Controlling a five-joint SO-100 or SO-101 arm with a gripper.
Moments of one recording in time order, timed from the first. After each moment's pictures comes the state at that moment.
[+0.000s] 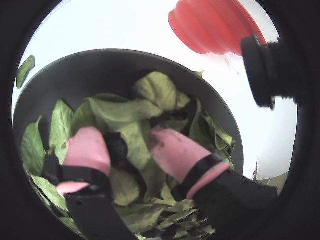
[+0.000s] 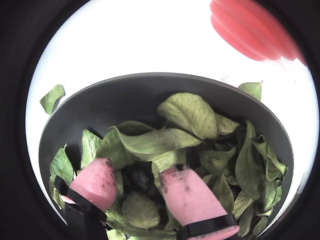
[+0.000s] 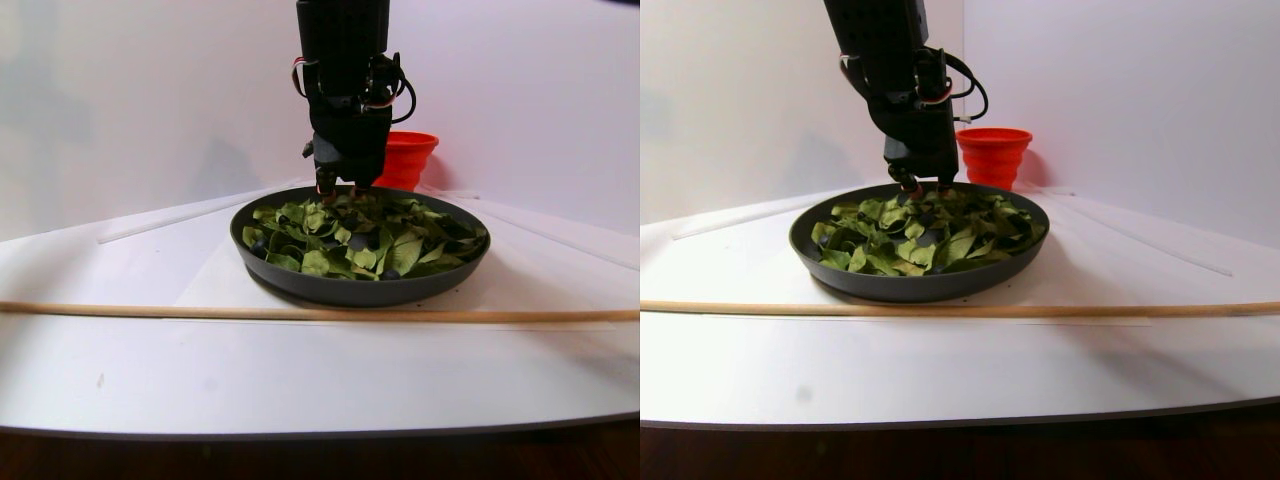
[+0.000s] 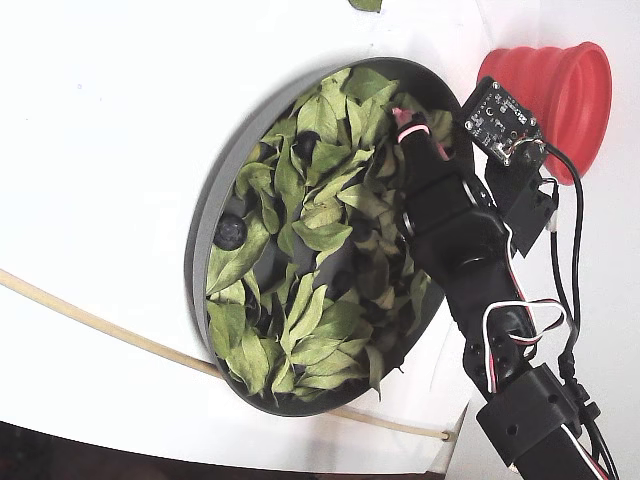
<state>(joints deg) 8.4 62.6 93.4 -25.7 -96.3</state>
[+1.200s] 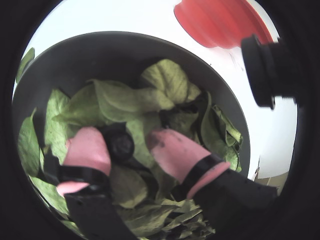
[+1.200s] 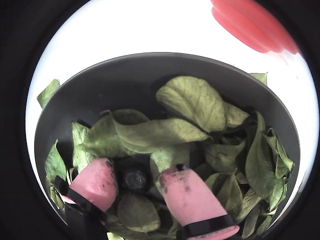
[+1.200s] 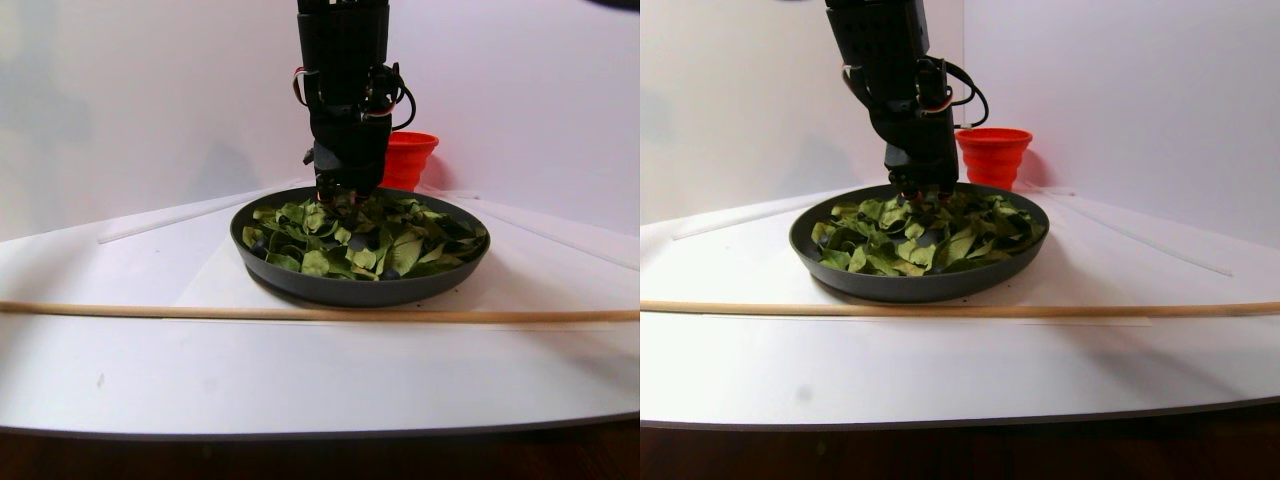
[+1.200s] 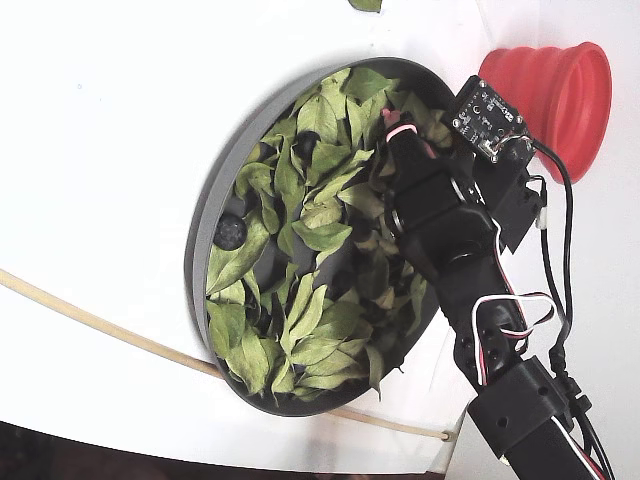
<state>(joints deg) 8.4 59.7 90.9 -24.3 -95.6</state>
